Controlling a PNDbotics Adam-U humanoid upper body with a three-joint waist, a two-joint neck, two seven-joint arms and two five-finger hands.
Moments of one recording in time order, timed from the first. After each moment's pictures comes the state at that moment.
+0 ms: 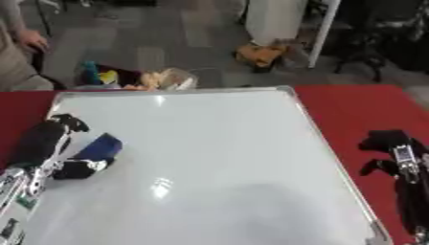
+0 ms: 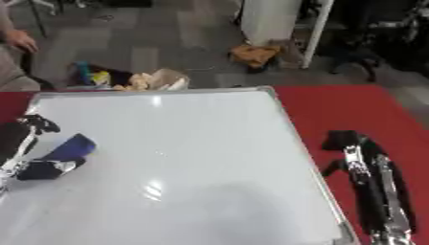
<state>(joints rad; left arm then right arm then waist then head) -0.71 0.37 -0.14 -1.24 -1.02 0.10 -0.05 -0.07 -0.39 0.05 -1.98 -0.08 -0.09 -0.38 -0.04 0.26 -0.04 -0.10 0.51</state>
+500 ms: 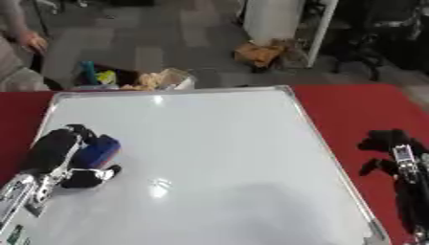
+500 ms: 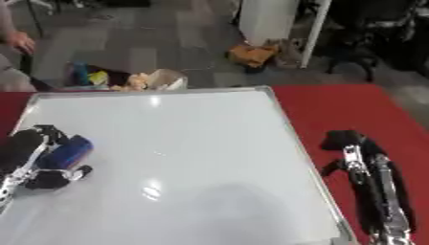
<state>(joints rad) -0.70 0.36 -0.18 -1.22 -1.05 0.07 -0.07 -0.07 -0.39 0.05 -1.98 -0.08 -0.09 -0.38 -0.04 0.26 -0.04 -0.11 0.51</state>
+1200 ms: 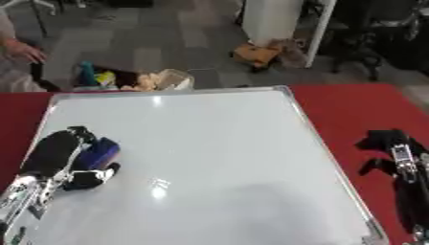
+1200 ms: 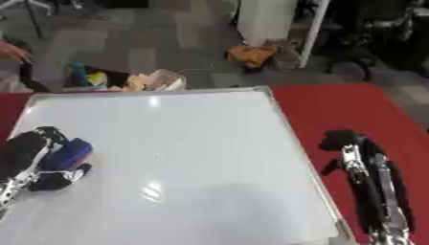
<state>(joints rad) -0.70 0.35 -0.17 -1.19 -1.11 0.07 -0.04 -0.07 -0.39 0.05 -1.98 -0.08 -0.09 -0.38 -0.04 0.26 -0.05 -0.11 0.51</state>
